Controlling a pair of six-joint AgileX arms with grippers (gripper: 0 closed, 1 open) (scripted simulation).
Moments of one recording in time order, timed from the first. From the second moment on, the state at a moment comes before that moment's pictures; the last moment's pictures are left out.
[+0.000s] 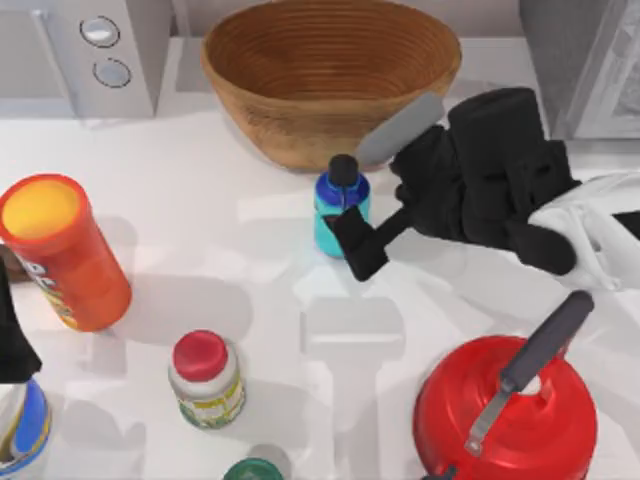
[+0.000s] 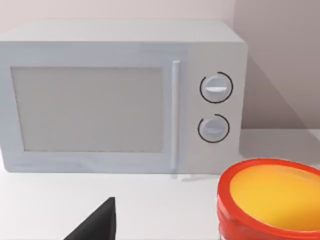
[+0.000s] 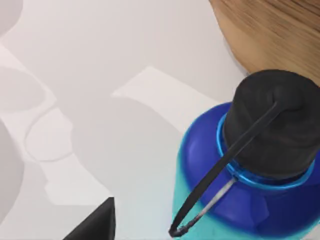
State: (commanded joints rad) left arm 0.00 0.00 0.00 0.00 0.00 0.00; right arm 0.56 1.87 0.97 0.29 -0.17 -0.11
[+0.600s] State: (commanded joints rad) left arm 0.00 0.00 0.00 0.00 0.00 0.00; right arm 0.59 2.13 1.11 0.41 -0.14 -0.09
